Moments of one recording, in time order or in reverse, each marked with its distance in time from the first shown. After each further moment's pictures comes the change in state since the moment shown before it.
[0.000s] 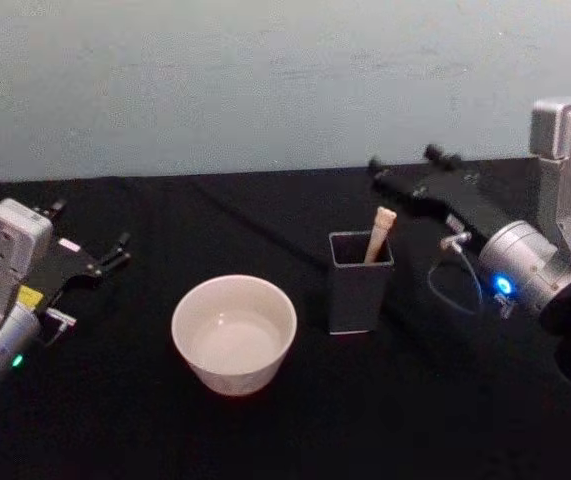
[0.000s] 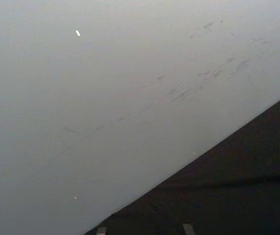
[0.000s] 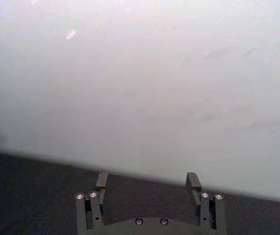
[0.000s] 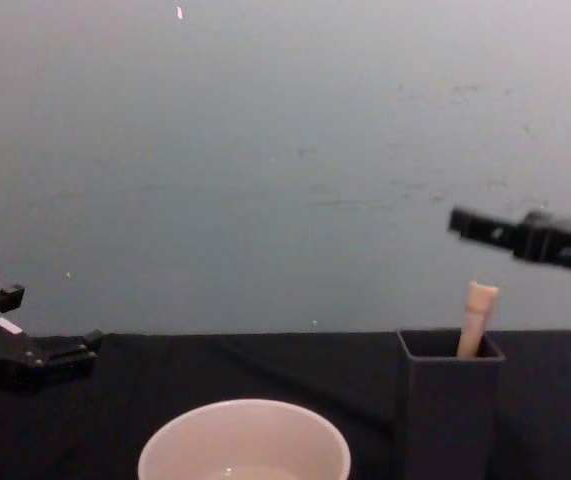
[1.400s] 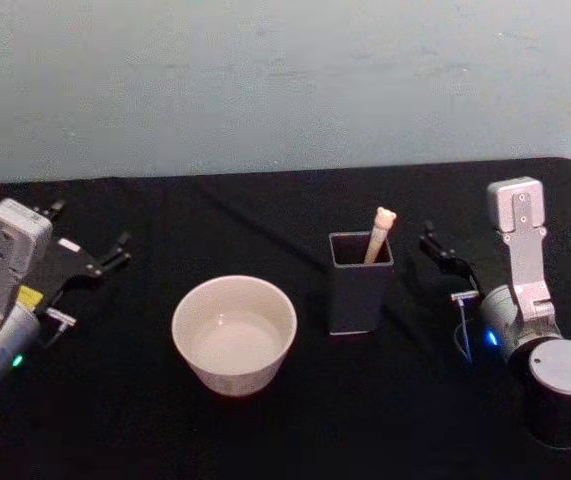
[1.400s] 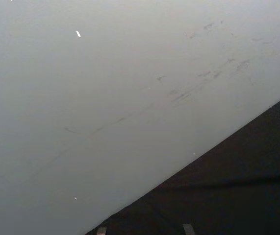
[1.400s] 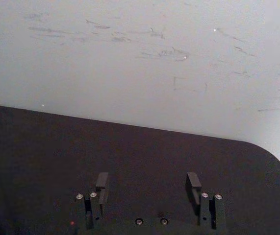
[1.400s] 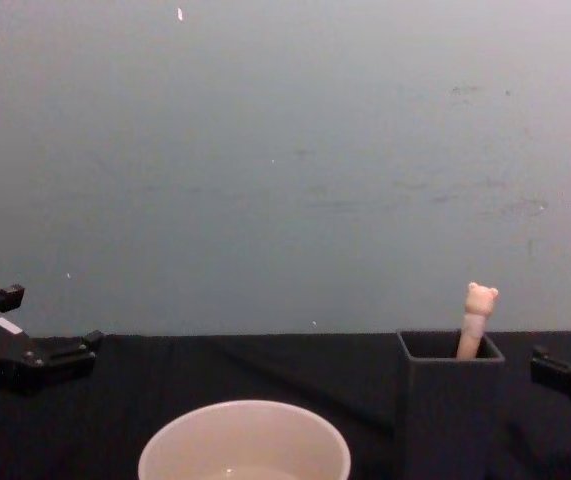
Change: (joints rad) left arm 0.000 0.000 0.000 0.000 0.000 0.000 0.000; right arm -0.027 -0.114 0.004 0.212 -0.368 -0.007 -0.340
